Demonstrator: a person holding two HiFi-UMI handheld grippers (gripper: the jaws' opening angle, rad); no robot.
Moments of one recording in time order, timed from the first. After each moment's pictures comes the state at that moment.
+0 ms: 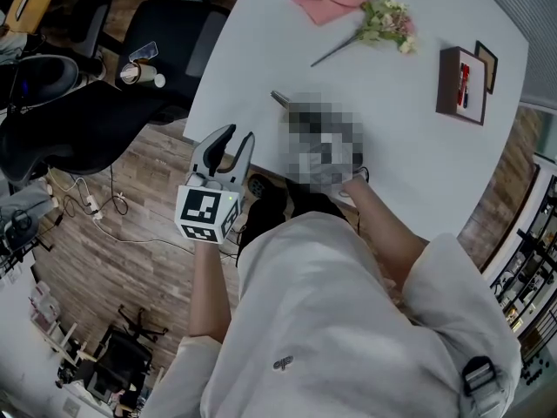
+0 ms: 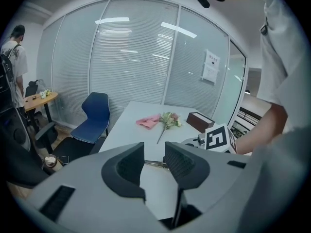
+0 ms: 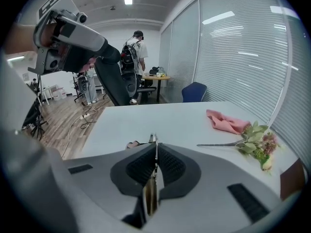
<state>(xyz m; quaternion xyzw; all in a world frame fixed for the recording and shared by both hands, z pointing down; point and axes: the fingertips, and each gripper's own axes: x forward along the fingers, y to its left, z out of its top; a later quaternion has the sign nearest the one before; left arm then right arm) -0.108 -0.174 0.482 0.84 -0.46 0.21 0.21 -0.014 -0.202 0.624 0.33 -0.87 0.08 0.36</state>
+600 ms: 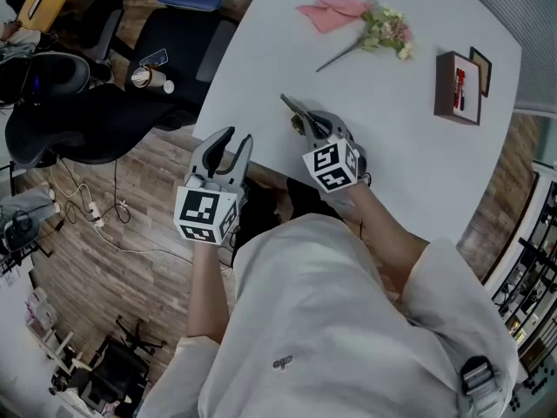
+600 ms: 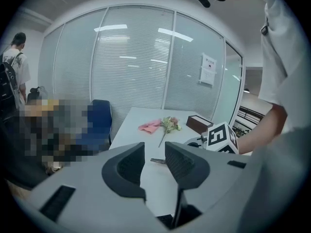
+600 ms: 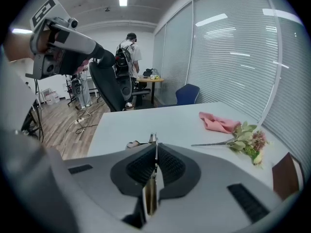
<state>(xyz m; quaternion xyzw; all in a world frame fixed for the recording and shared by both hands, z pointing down) -0.129 -0.157 0.457 0.84 -0.47 0.20 0.18 -0.011 -0.193 0.602 0.37 -0.85 0.09 0.35</state>
